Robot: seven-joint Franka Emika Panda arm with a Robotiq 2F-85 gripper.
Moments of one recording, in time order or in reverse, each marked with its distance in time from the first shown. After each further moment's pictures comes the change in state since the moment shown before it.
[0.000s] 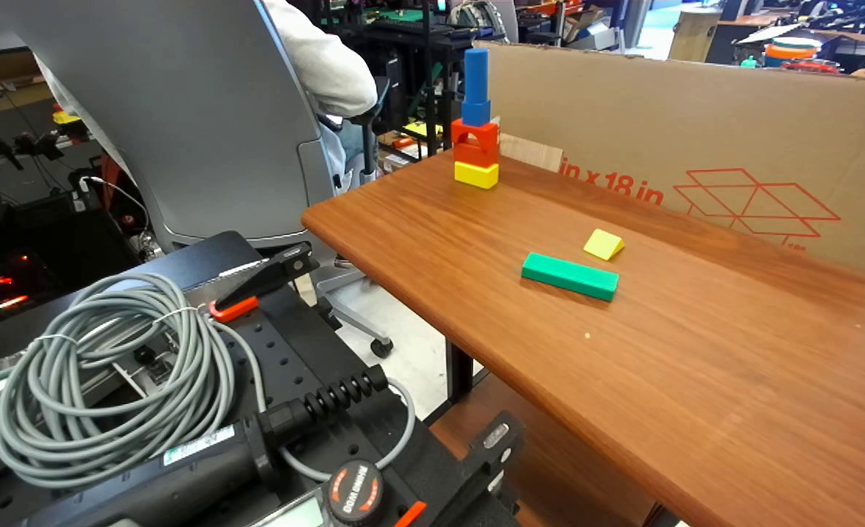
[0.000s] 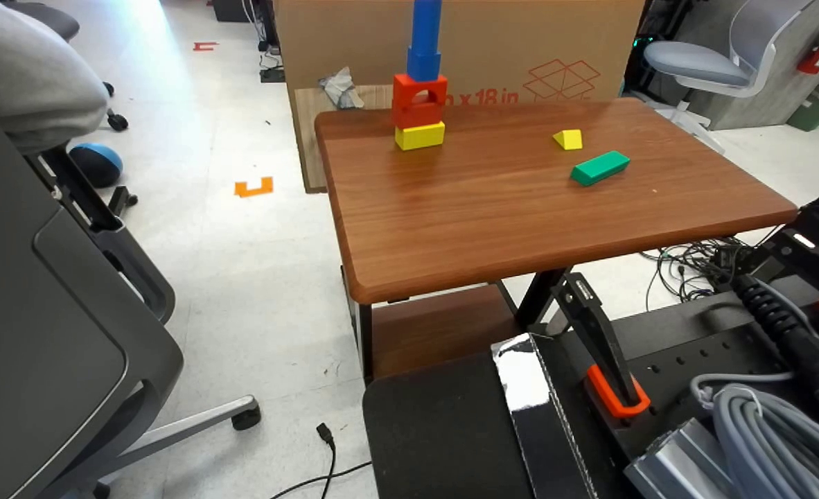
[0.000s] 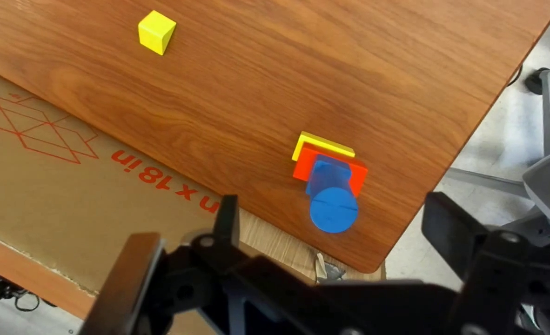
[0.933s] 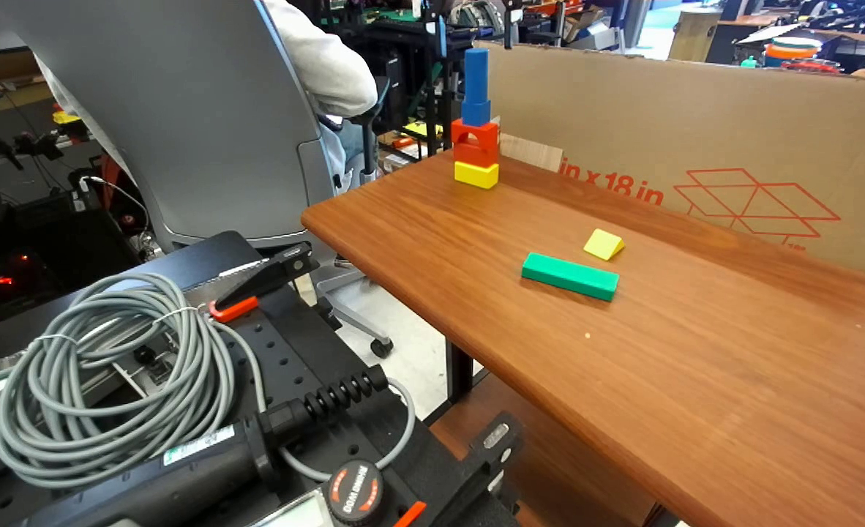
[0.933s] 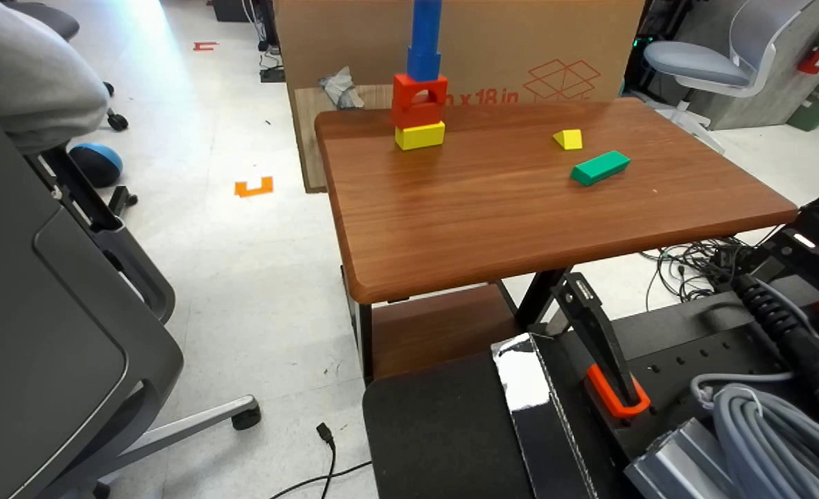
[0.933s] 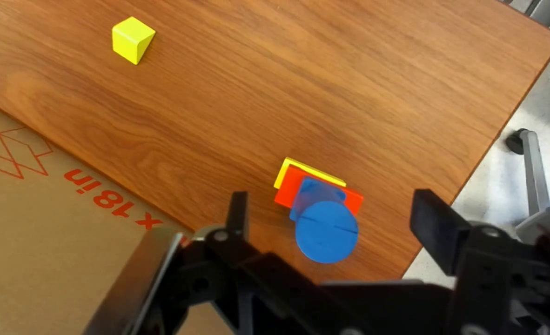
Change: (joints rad) arm 0.042 0.222 -0.013 0.257 0.001 -0.193 -0.070
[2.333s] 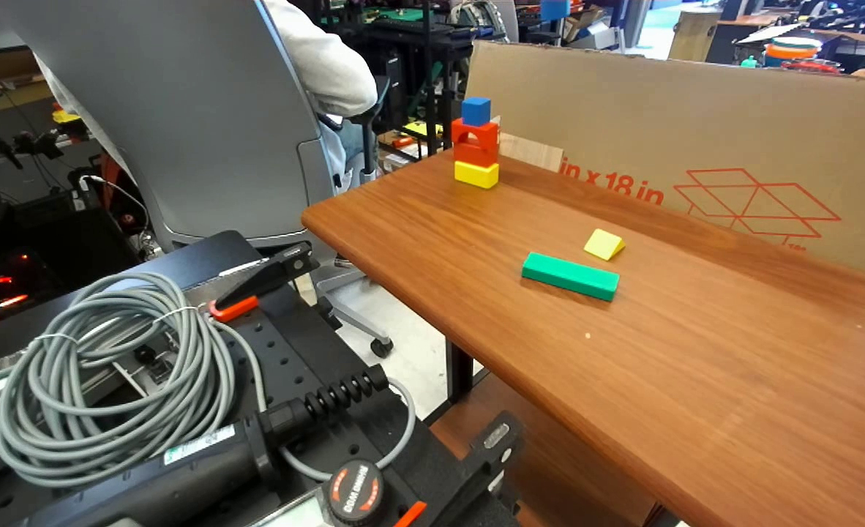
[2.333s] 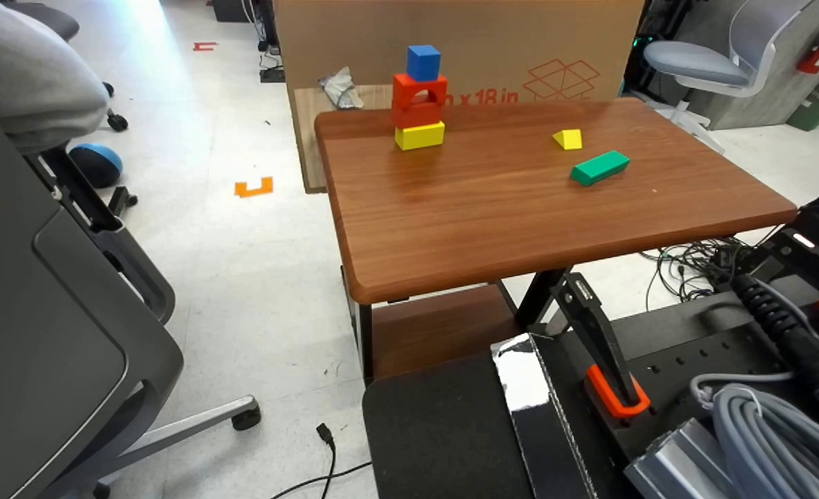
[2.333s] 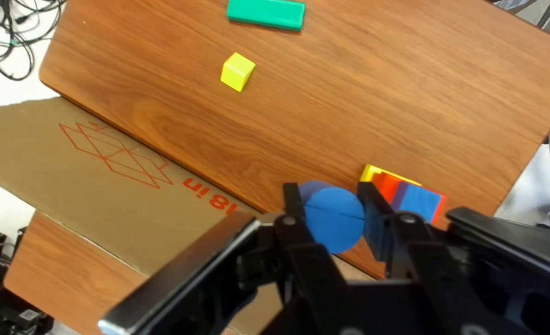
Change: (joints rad) arm -0.061 -0.098 -0.079 0.066 0.030 -0.101 -0.126
